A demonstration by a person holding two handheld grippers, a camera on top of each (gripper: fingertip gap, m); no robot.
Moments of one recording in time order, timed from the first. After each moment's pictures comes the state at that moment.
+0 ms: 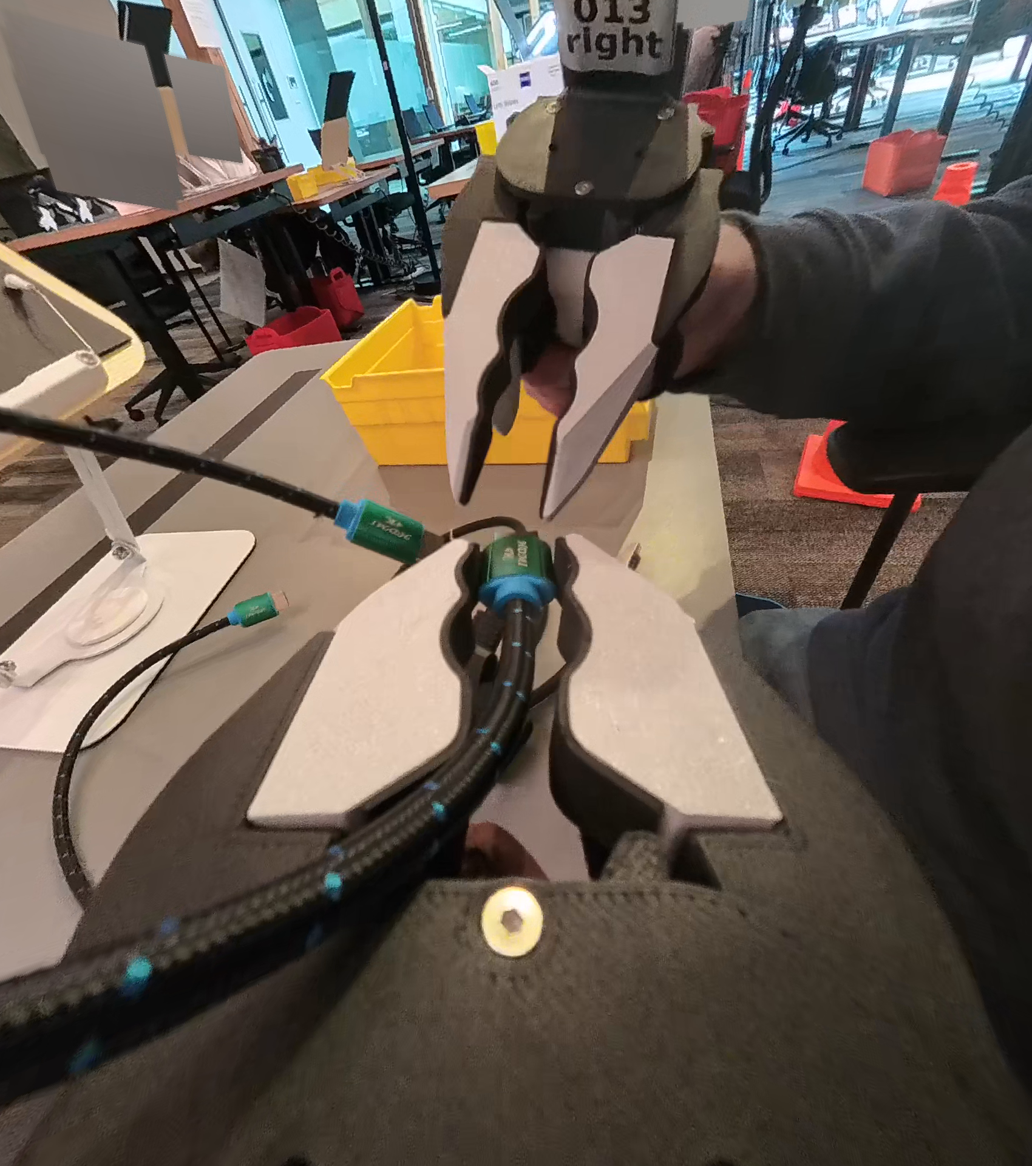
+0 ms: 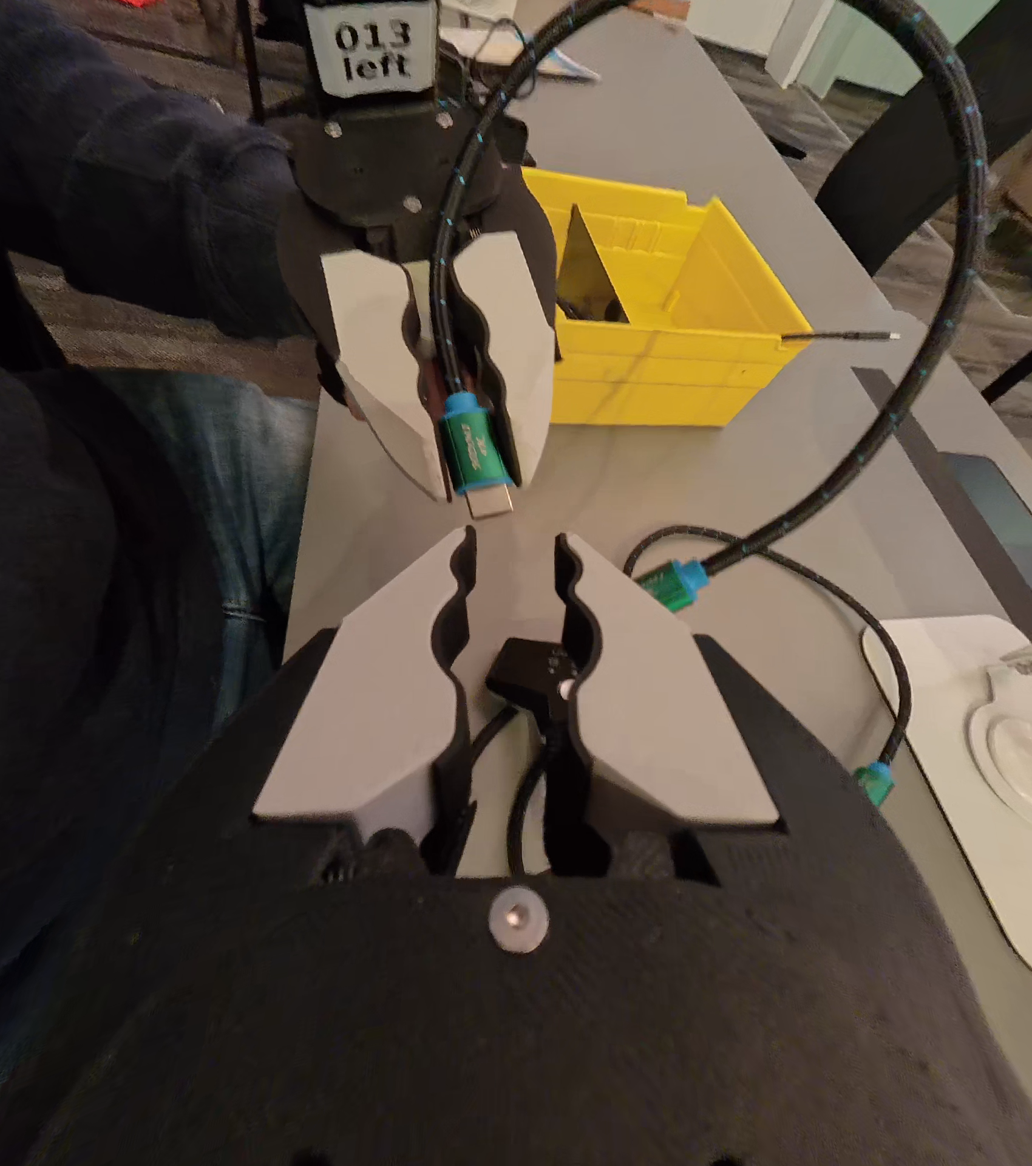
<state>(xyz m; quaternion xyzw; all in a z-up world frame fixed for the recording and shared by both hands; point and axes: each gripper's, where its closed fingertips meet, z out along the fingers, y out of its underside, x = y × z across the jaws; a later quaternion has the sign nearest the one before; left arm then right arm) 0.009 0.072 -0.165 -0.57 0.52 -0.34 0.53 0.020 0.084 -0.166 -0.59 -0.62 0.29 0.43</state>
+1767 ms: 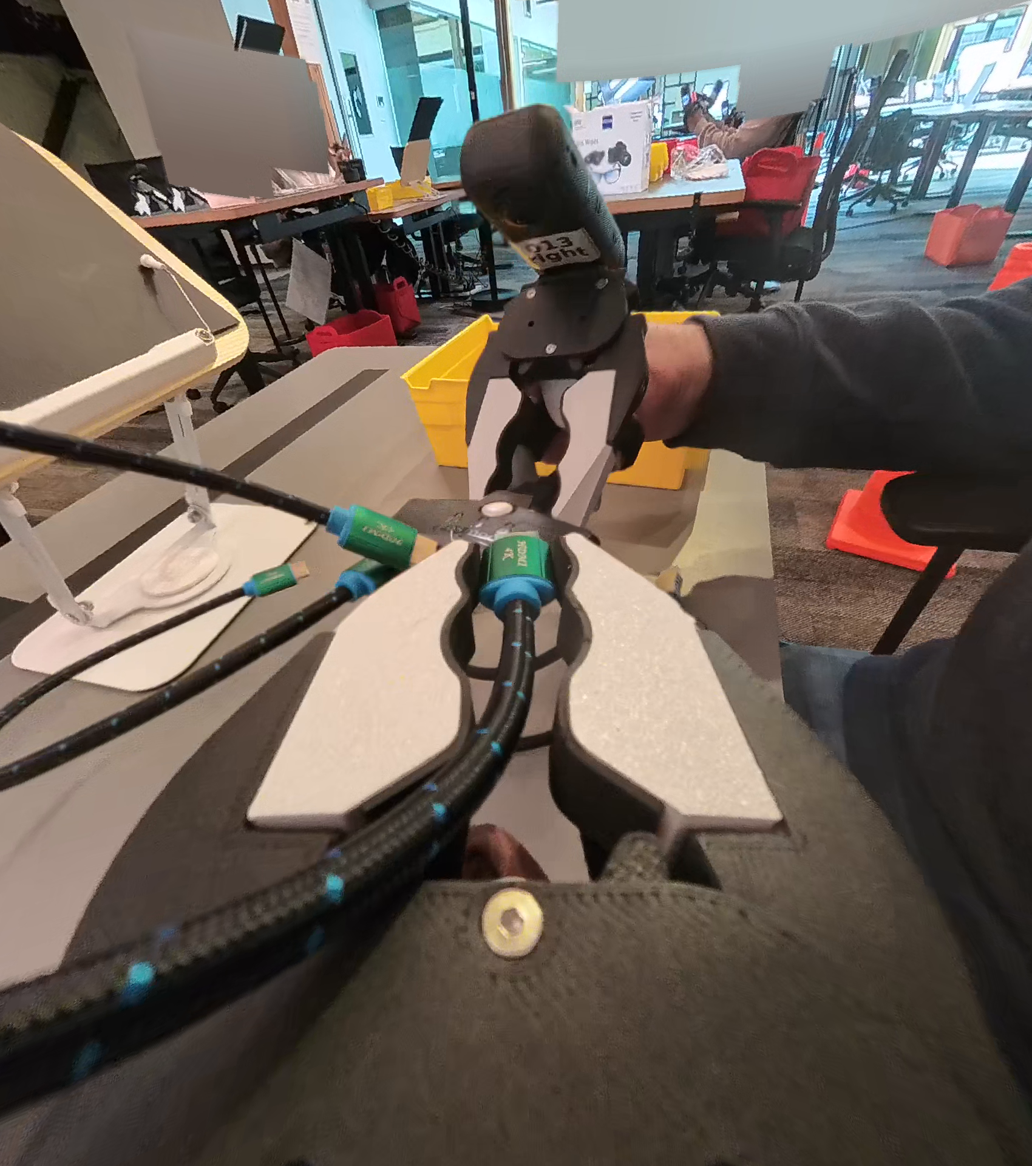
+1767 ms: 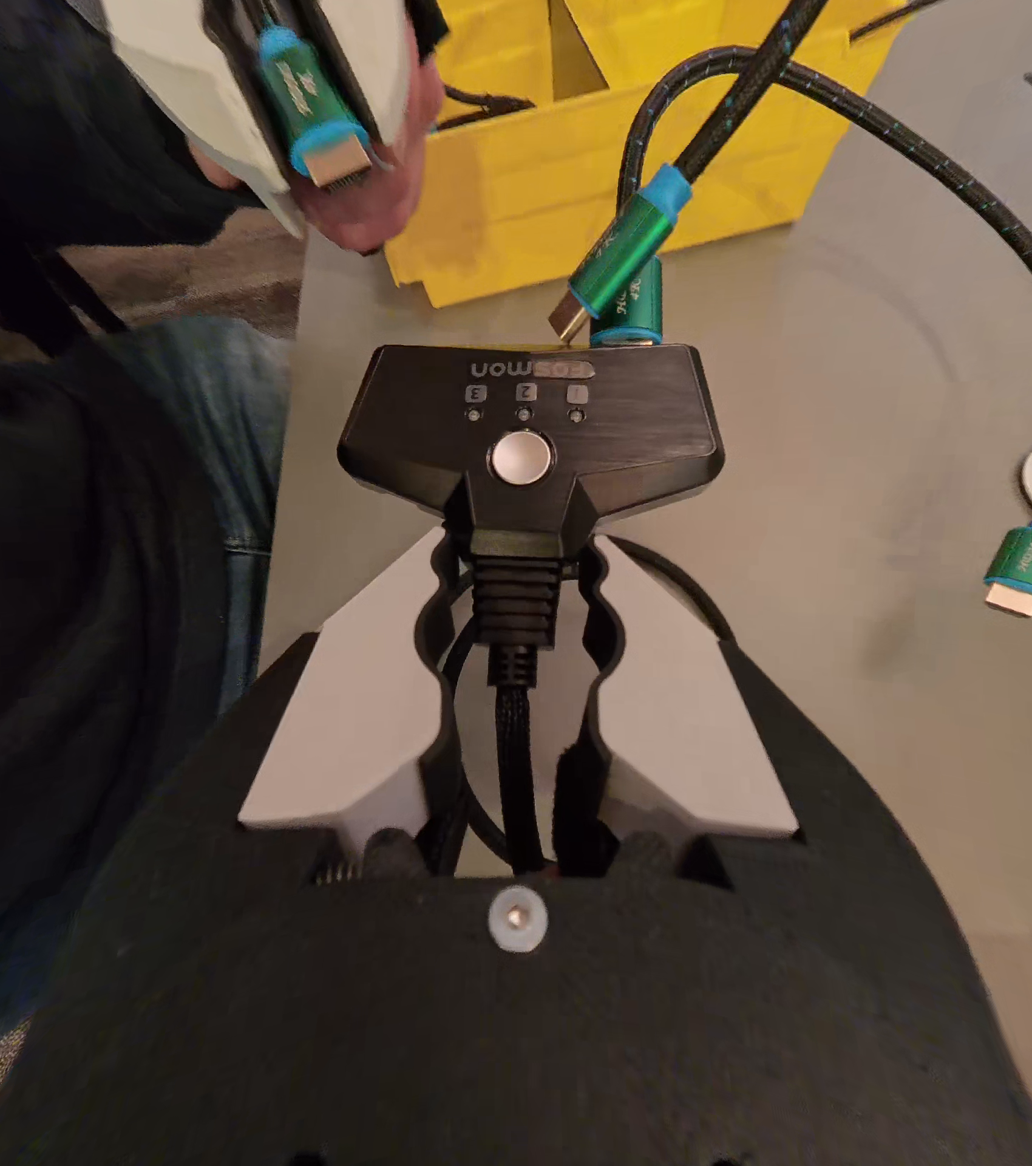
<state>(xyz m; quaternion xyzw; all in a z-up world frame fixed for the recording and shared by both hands) -0.017 0.099 -0.151 -0.60 0.46 -0.34 0.55 0.041 0.129 -0.221 -0.66 -0.59 0.36 0.31</state>
